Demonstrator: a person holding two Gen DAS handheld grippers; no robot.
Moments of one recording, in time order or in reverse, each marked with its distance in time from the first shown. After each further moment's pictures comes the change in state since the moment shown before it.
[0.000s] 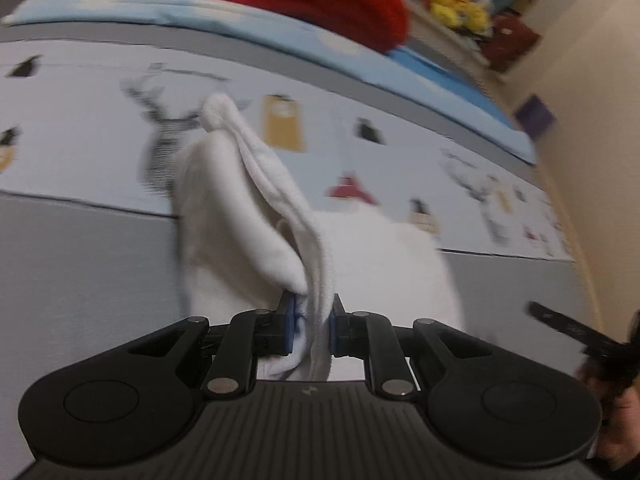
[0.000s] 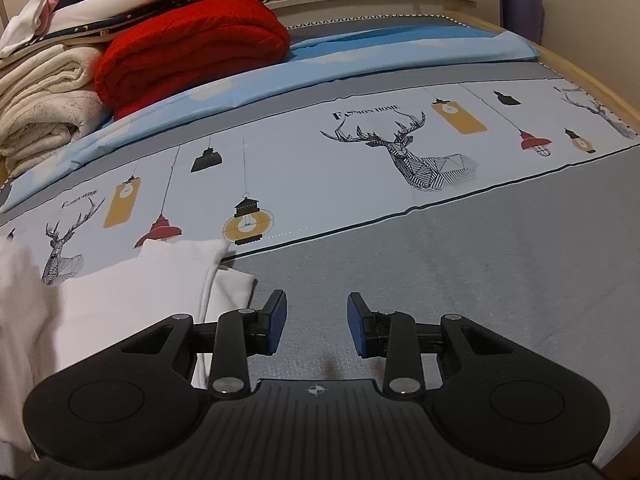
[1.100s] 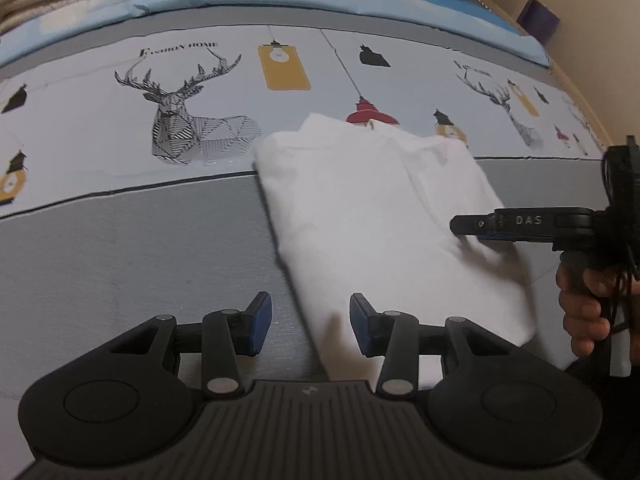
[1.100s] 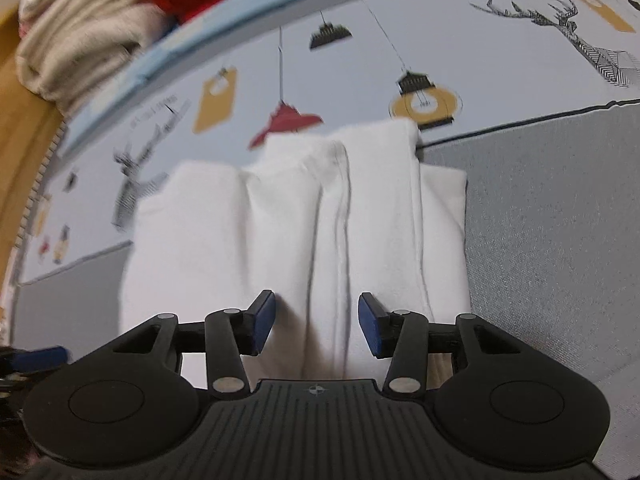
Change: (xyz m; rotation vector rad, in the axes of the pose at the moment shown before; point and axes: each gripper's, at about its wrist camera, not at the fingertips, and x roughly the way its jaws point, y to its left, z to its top) left arm 0.014 -0.002 -0.033 0.224 0.146 0.165; right arm 0.095 0.115 -0.019 0.034 0.324 0.237
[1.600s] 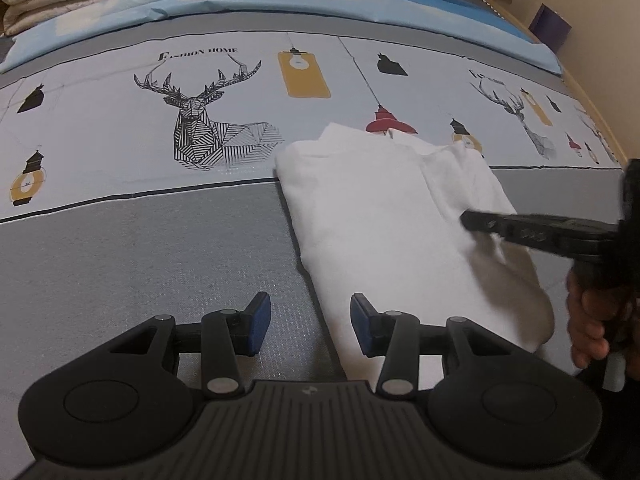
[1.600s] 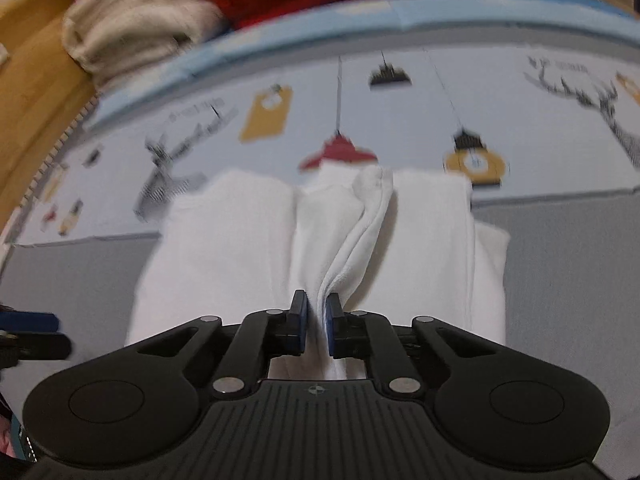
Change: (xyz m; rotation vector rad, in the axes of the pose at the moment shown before) left arm -0.006 0.009 0.001 -0.022 -0.018 0.034; right arm -0.011 0.034 -0.006 -0.196 -0.144 0.025
